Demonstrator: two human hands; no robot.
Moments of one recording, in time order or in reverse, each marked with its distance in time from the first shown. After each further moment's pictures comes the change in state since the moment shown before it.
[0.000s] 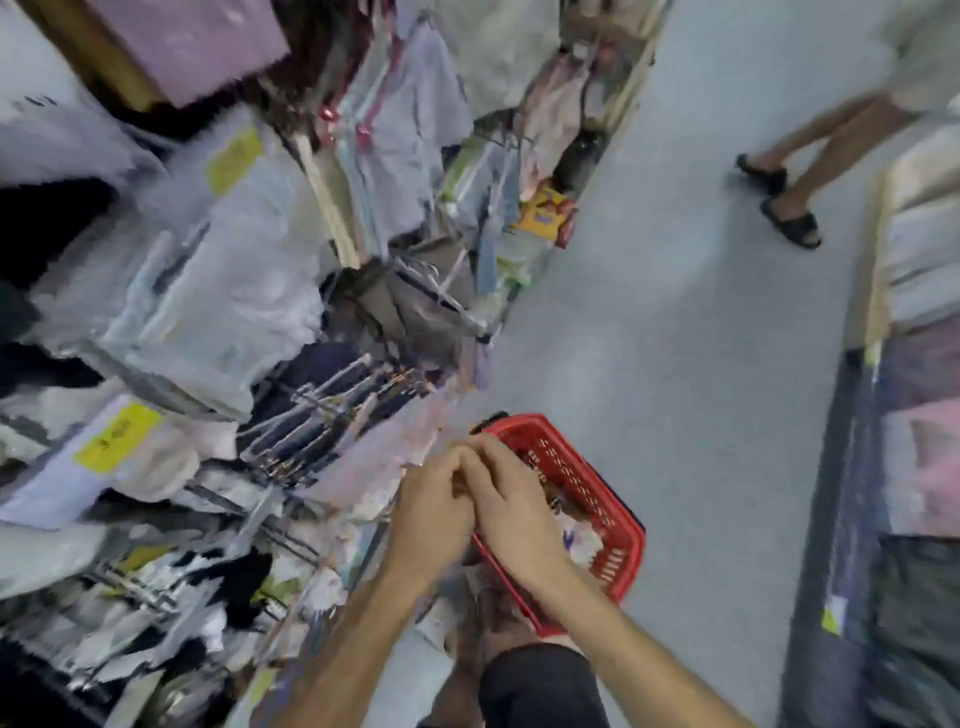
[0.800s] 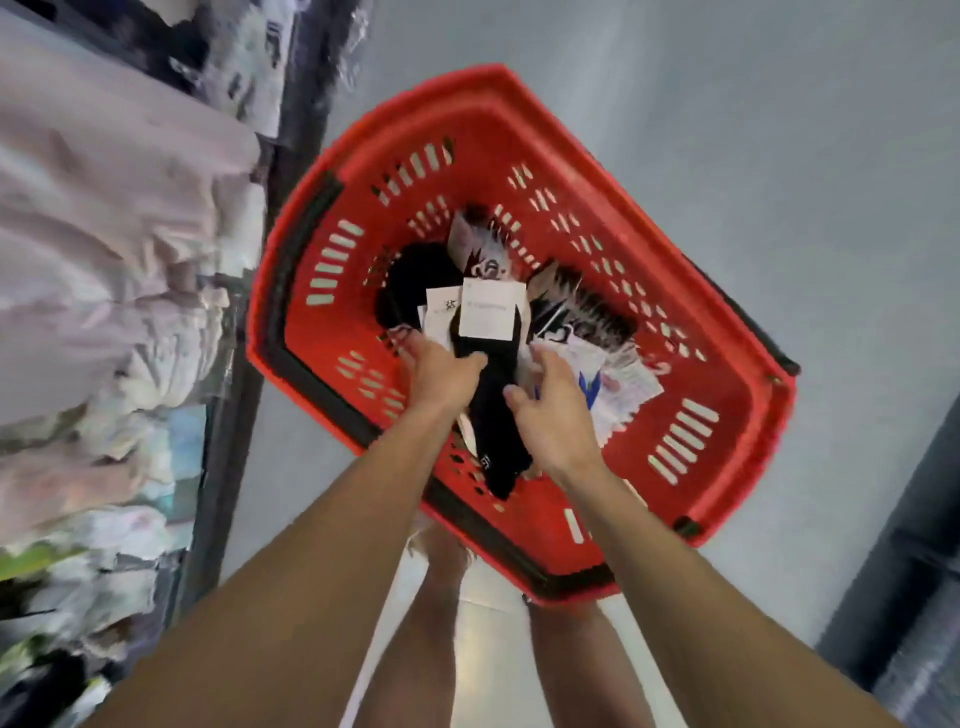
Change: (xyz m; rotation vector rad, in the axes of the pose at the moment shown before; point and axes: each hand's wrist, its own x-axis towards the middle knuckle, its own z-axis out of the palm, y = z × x) left_hand 0.242 -0.415 0.447 0.030 -0.150 -0.816; right_hand 0.096 0.597 0.077 -0.026 0.029 0.749
